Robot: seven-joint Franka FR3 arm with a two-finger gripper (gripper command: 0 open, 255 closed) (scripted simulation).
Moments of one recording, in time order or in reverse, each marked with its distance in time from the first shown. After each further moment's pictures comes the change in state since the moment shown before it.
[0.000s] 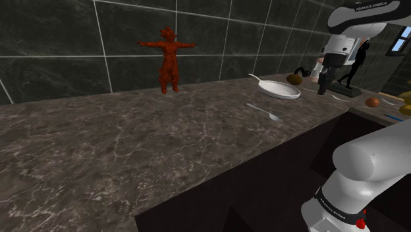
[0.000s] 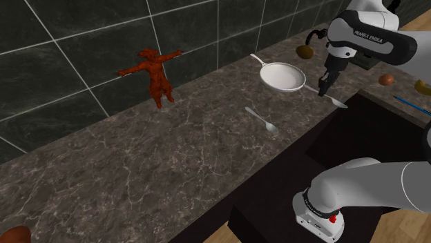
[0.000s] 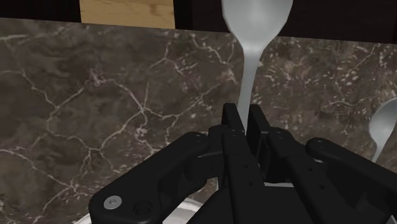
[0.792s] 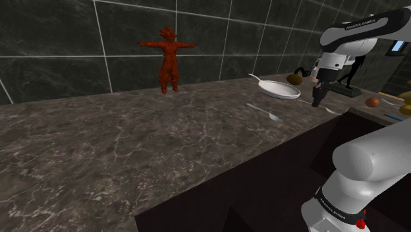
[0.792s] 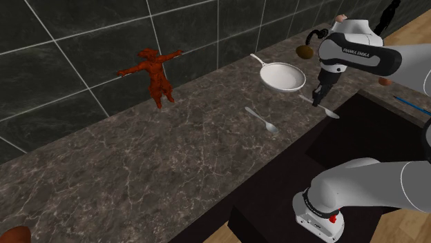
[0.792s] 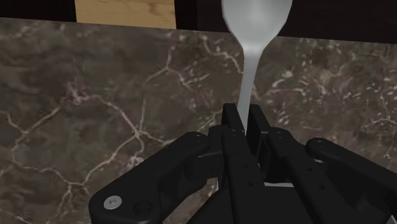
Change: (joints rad) arm -0.007 0.007 -0.019 -0.154 -0.011 0.161 -0.005
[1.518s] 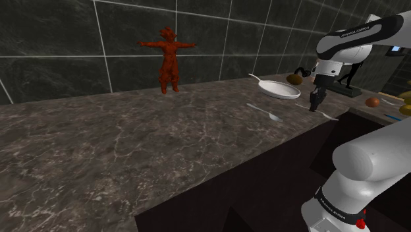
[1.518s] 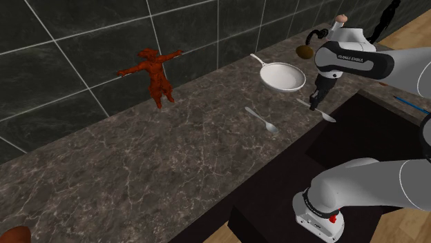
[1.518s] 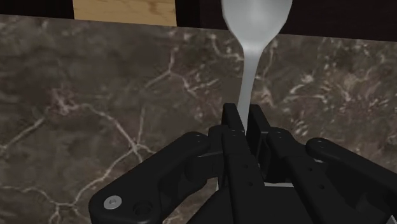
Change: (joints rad) arm -0.001 0.020 -0.011 -0.055 -0.002 0.075 -0.005
